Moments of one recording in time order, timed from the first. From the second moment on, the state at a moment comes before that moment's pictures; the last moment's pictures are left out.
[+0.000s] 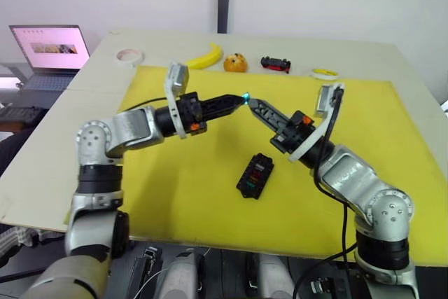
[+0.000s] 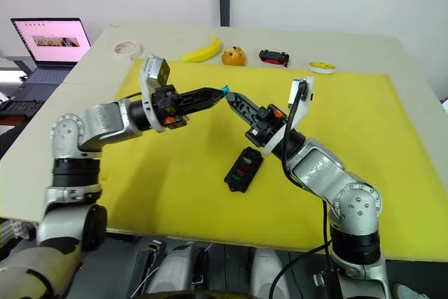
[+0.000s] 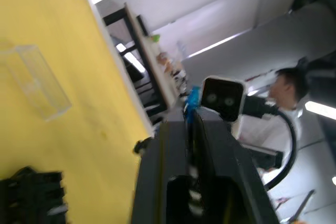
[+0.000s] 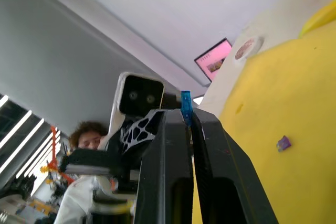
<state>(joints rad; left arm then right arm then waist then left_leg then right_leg) -0.78 0.43 0.14 0.14 -1.95 1.29 0.11 -0.33 -0.39 -0.09 -0.55 1.69 0.71 -0.21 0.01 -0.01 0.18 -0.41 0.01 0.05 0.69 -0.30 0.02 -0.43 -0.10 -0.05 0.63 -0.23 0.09</state>
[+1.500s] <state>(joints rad) -0.81 0.42 -0.44 0.32 -0.21 0.03 -1.37 -0.10 -0.84 0.04 -0.66 0.58 0.69 0.50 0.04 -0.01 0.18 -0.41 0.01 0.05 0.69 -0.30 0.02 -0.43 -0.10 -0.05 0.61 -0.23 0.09</state>
